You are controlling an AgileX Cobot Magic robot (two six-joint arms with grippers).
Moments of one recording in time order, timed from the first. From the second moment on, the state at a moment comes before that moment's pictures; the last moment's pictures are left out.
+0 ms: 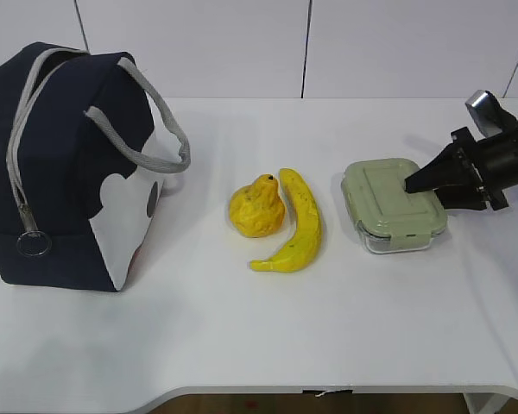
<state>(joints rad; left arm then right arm) -0.02 0.01 -0.52 -0.05 1.12 0.11 -0.28 2.22 -1.52 1.02 1.21 -0.80</state>
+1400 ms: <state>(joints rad) -0.02 0.01 -0.52 -0.05 1.12 0.11 -0.28 2.22 -1.52 1.04 1.20 -0.72</state>
